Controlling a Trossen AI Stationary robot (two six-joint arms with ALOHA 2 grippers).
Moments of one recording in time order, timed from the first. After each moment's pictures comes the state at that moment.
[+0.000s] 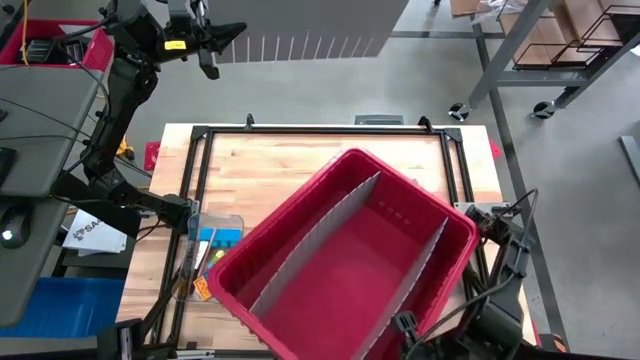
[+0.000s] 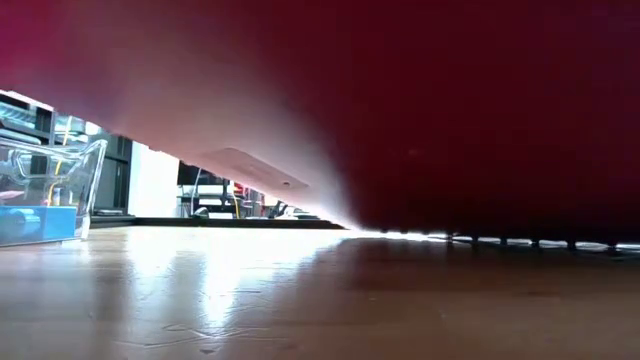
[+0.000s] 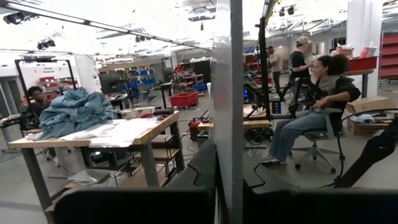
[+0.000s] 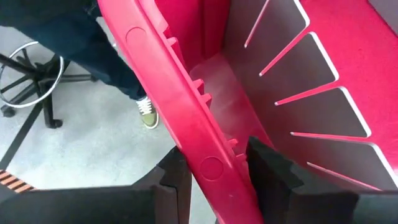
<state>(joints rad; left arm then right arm) 1.05 1.36 1.85 -0.27 0.77 0.00 0.94 2.02 2.34 -1.26 0.21 0.57</state>
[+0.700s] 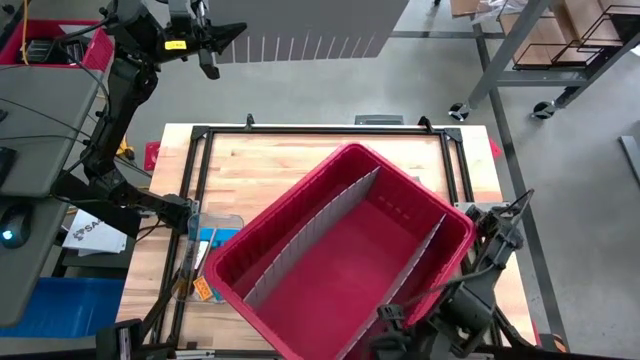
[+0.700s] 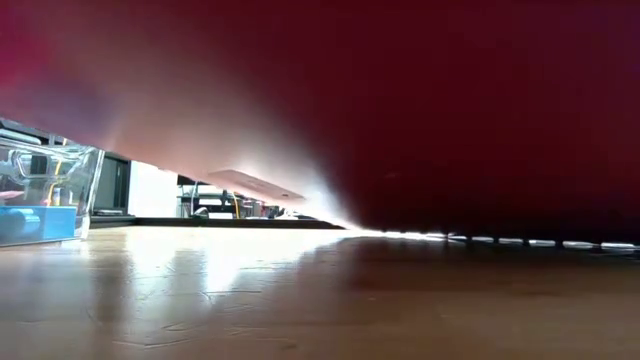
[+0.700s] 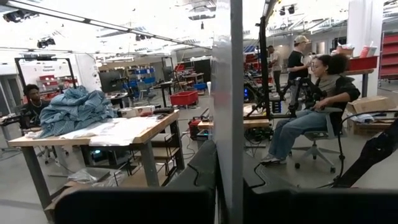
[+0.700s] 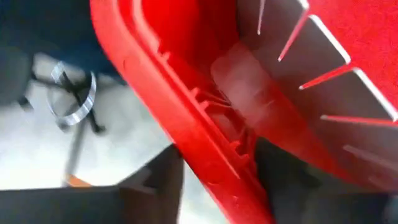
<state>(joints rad) 1.05 1.36 1.85 -0.27 0.77 0.00 0.83 2.04 2.34 -1.24 0.00 0.68</state>
